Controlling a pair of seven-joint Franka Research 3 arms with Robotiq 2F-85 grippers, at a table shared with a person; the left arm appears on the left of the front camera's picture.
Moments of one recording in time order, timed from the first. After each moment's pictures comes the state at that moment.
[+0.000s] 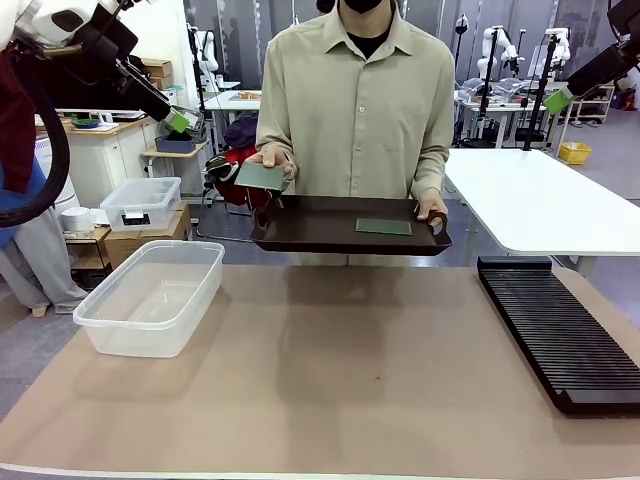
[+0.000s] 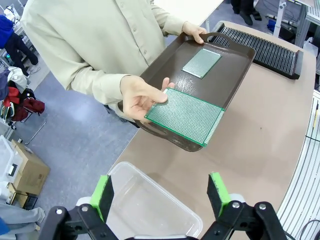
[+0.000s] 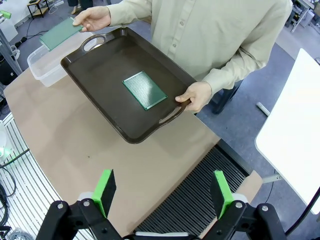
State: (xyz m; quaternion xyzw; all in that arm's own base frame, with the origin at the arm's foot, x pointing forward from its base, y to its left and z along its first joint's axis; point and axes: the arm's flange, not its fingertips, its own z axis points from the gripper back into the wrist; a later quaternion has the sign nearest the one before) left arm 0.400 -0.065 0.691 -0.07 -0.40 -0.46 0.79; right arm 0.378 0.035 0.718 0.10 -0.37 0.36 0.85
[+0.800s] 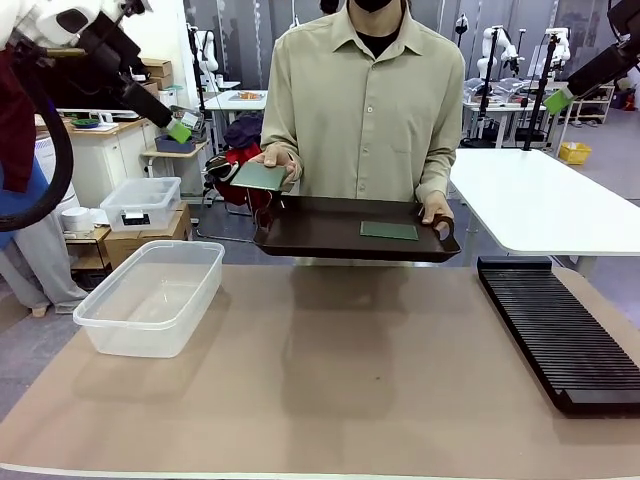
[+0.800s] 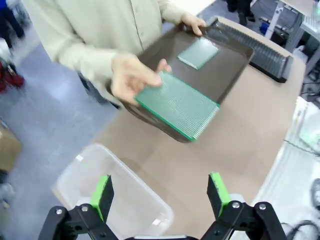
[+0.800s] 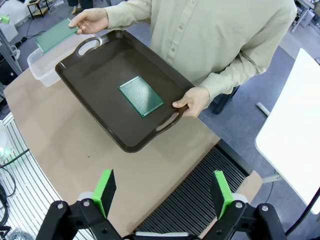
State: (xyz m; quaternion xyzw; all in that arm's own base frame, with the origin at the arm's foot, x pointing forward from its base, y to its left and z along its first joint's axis) left arm 0.403 -0.064 0.675 -0.13 -0.33 -0.41 0.84; right arm 0.378 0.035 0.718 0.10 -0.37 0.35 0.85
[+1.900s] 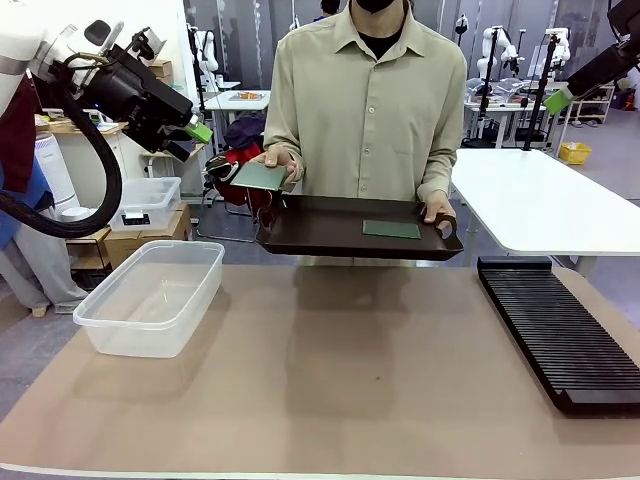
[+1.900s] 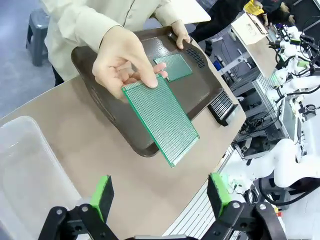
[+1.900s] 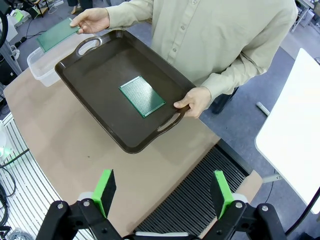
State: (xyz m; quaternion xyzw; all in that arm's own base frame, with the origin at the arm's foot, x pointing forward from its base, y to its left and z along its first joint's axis) left arm 0.469 -0.051 0.634 -0.34 -0.23 -0.24 0.88; right arm 0.378 0.035 0.718 0.10 -0.37 0.35 0.85
